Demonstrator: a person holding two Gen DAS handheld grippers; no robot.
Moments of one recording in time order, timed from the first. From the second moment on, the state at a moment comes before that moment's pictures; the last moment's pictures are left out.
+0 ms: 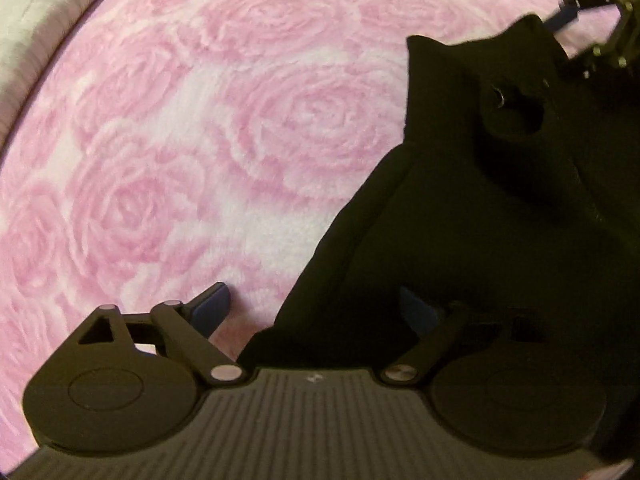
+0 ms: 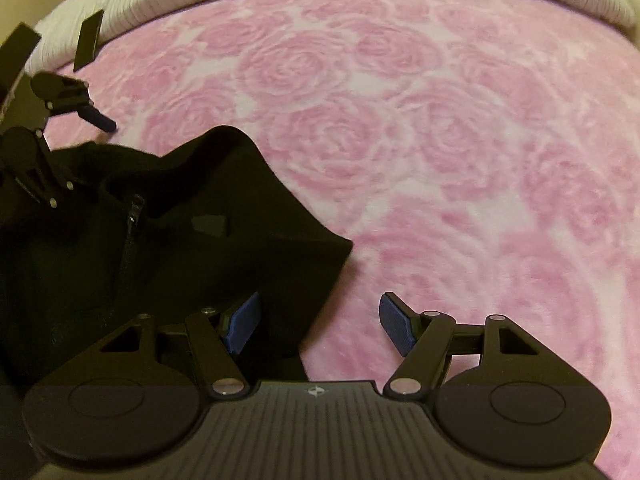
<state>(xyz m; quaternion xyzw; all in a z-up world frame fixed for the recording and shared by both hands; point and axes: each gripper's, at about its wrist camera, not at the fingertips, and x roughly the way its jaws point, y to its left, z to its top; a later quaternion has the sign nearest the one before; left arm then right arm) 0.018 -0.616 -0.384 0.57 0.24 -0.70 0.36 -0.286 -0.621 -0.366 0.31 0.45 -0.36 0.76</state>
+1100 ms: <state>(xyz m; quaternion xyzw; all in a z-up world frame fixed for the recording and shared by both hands) 0.046 -0.590 -0.284 0.49 0.21 -0.75 0.39 -0.276 -0.597 -0.307 0.34 0.37 -0.41 0.76</state>
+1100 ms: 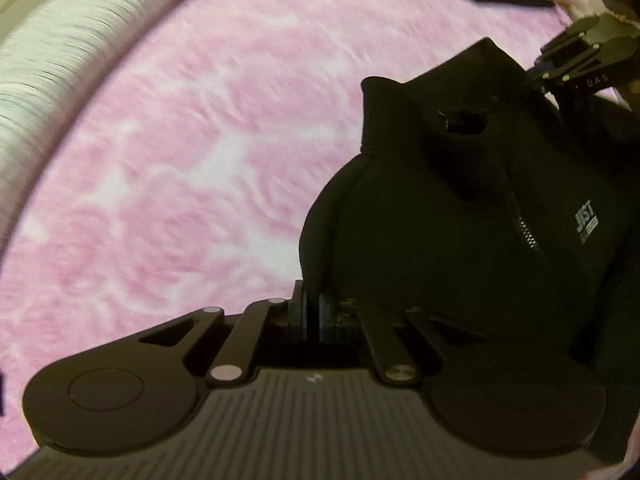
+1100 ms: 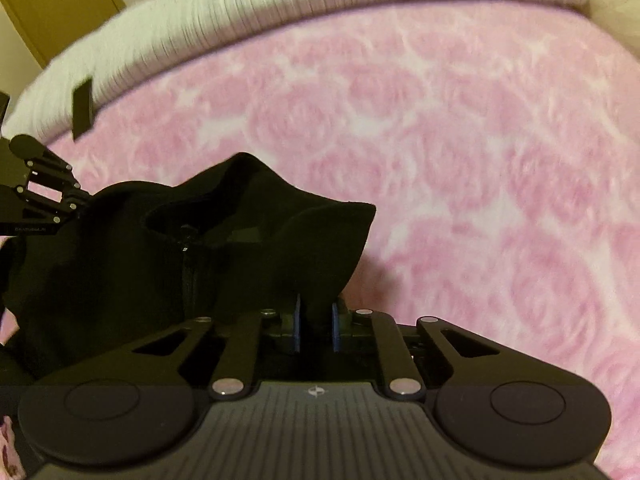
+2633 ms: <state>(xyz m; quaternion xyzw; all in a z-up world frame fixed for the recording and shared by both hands) -0.061 -0.466 -0.307 0.49 0.36 -0.72 0.35 -0.343 -0.642 -0.345 0.26 0.49 -0.50 0.66</state>
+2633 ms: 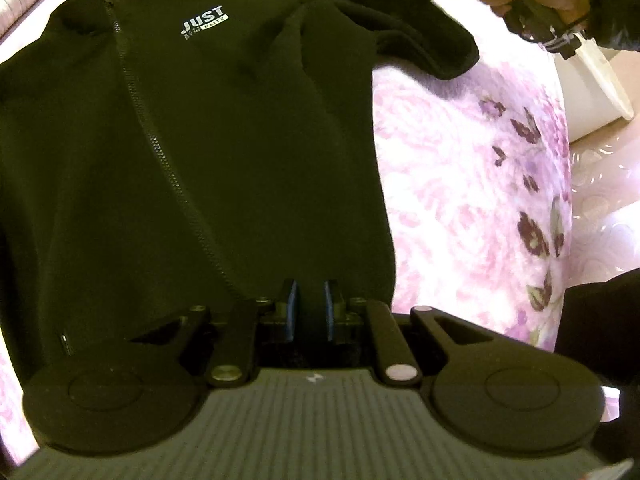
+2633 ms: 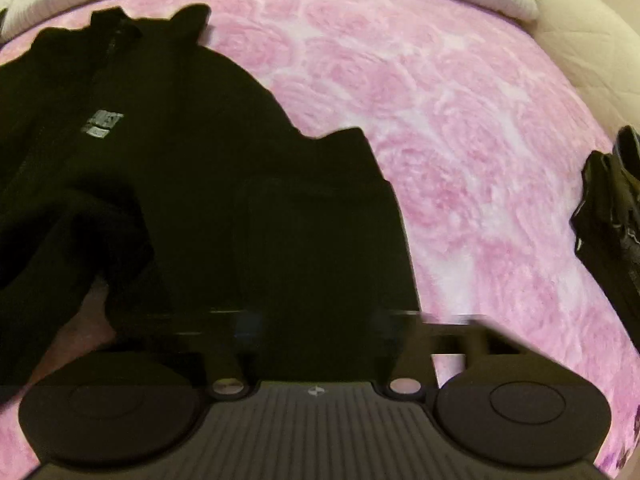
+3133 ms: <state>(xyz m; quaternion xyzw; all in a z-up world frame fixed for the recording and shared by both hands) -0.078 -0.465 -0.306 0.52 0.36 -0.70 0.32 -0.563 -0.545 -0.294 0.30 0.28 -0.79 0.46</state>
